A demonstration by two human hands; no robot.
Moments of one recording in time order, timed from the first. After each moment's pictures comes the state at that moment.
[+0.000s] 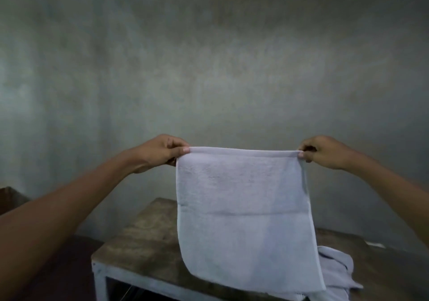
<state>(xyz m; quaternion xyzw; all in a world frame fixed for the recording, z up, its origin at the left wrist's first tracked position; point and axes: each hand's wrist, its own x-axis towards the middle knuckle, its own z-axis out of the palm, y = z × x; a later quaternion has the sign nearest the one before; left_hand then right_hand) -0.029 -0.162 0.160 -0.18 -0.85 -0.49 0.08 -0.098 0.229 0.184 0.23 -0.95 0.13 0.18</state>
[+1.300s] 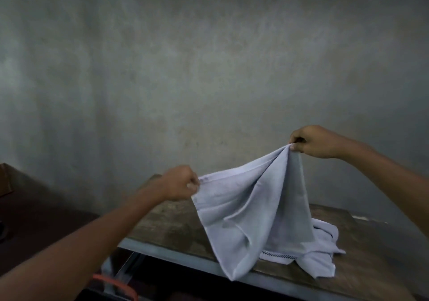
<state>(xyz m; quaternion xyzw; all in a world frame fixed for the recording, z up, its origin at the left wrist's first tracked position) -0.026 -0.125 0.044 -0.15 -0.97 -0.14 0.14 -0.074 0.214 0.164 0.26 -0.95 0.04 0.16</state>
